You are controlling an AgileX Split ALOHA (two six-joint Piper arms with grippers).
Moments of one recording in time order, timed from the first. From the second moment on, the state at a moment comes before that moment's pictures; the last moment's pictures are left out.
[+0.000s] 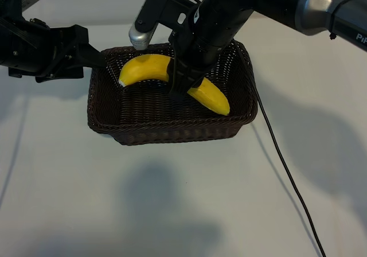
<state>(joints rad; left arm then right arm) -0.01 1.57 -1.09 -0.76 0.76 0.37 0.53 1.99 -1.72 0.23 0.94 -0.61</state>
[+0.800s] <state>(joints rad) -0.01 1.57 -1.09 -0.76 0.78 0.36 0.53 2.07 -1.72 0.23 0.85 -0.63</state>
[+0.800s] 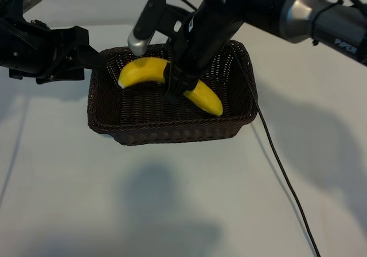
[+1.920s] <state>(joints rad) -0.01 1.57 -1.09 -0.76 0.79 0.37 0.53 2.19 -1.72 0.23 0.82 -0.64</state>
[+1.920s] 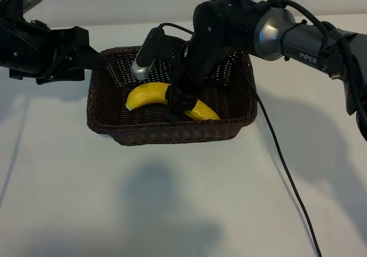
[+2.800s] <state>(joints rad) -0.01 1.57 -1.09 -0.76 0.80 0.37 0.53 2.19 -1.72 0.23 0.81 -0.57</state>
